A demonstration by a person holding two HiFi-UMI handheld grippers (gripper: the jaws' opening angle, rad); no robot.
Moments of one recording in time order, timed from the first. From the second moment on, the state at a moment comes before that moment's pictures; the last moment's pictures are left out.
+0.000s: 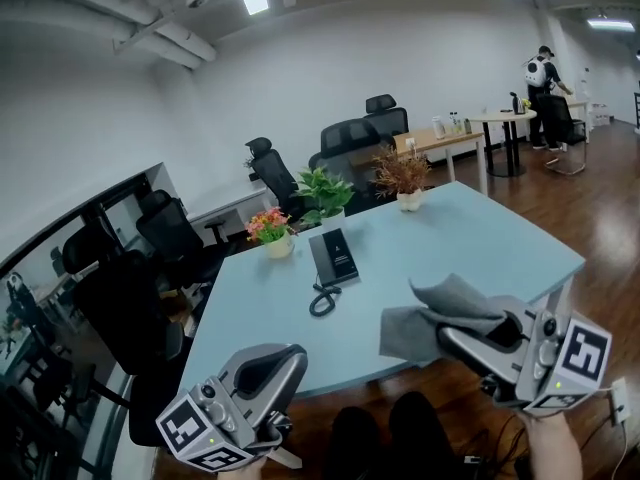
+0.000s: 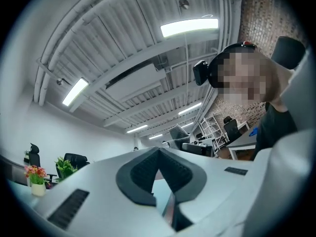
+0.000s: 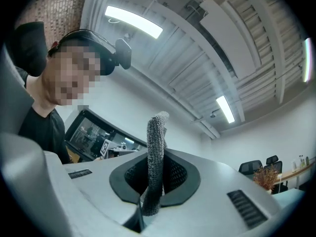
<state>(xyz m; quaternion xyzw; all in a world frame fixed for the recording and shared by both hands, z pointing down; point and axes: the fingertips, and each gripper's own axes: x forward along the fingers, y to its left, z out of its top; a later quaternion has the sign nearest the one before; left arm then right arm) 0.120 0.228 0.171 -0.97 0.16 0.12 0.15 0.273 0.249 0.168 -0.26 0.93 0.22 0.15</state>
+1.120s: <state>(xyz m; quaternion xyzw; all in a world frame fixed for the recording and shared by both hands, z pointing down) 0.073 0.532 0.167 -0.97 0.14 0.11 0.14 0.213 0.553 0.162 -0.26 0.93 0.24 0.11</state>
